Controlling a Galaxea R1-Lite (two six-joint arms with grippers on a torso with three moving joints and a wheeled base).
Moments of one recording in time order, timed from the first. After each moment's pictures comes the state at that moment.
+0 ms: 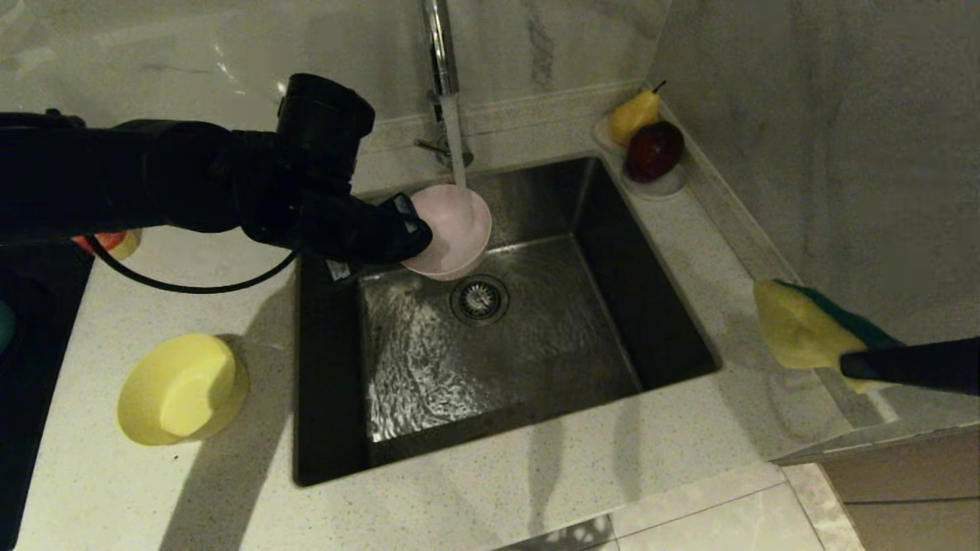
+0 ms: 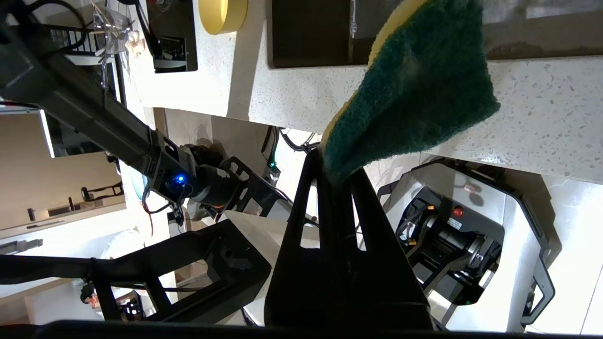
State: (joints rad) left arm -0.43 1.92 -1.75 0.37 0.12 -0.68; right arm 0.52 1.11 -1.23 0.52 0.39 0.49
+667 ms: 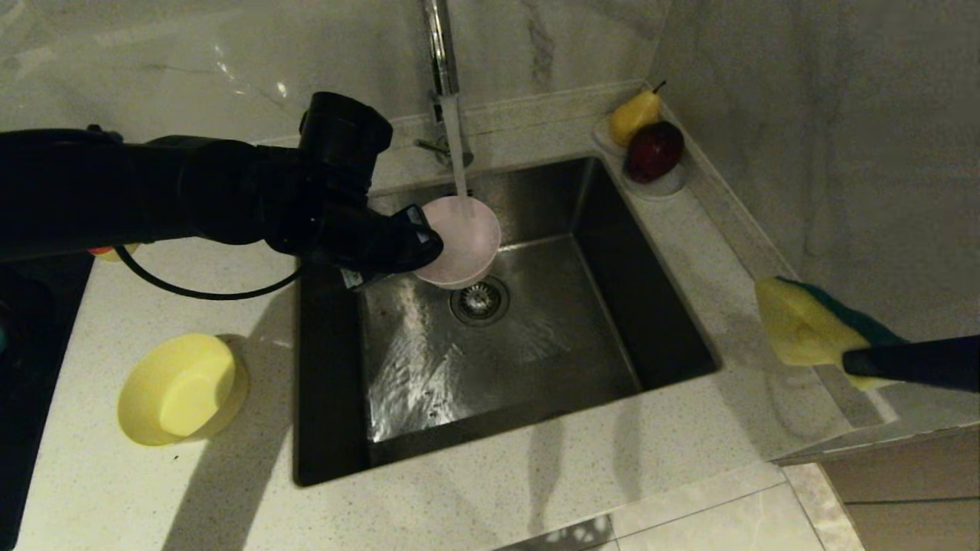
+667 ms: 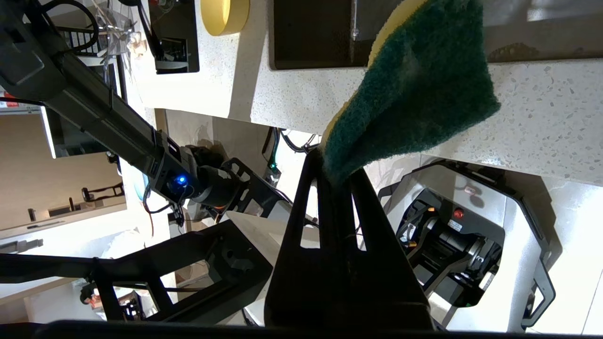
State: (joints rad) left arm -0.44 1.95 -1.74 0.36 0.12 -0.68; right arm 0.52 1.11 -1.23 0.52 0.39 0.49
